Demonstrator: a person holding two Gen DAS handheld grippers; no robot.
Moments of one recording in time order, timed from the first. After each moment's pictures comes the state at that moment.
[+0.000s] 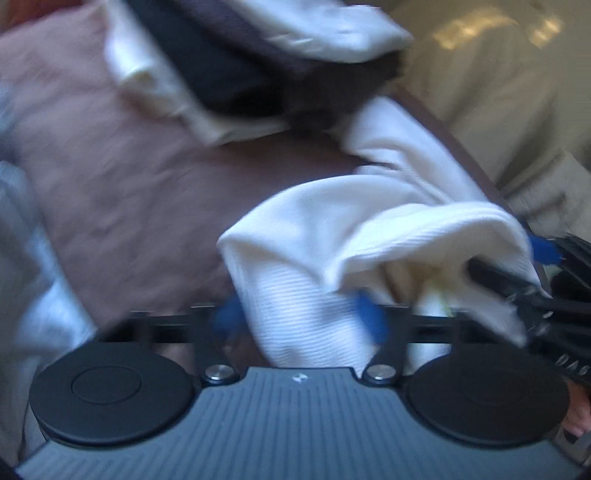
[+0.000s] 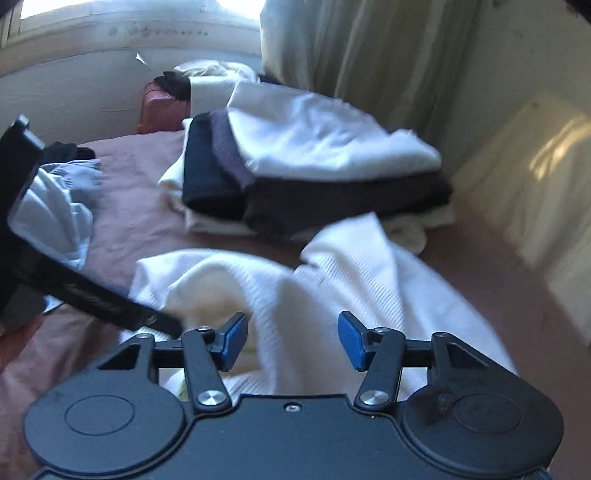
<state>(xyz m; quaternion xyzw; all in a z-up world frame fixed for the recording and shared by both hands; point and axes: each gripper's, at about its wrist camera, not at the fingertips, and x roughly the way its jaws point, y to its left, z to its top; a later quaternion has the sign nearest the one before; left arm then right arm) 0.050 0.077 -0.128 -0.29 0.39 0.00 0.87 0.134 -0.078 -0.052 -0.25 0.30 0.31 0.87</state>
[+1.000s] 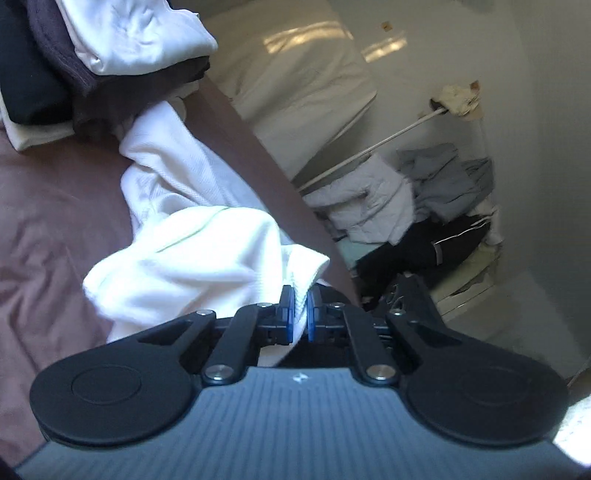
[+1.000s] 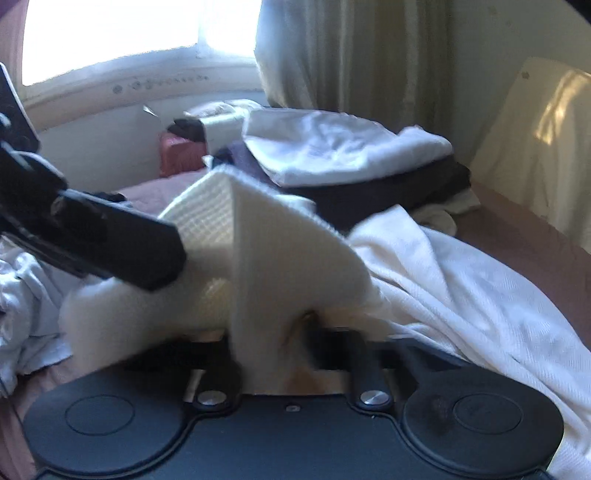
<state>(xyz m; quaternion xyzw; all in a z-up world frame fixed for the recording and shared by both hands) 0.018 0.059 -0.068 -0.39 0.30 -0.25 0.84 0.111 -0.097 -0.076 -0.13 0.28 0.34 0.89</state>
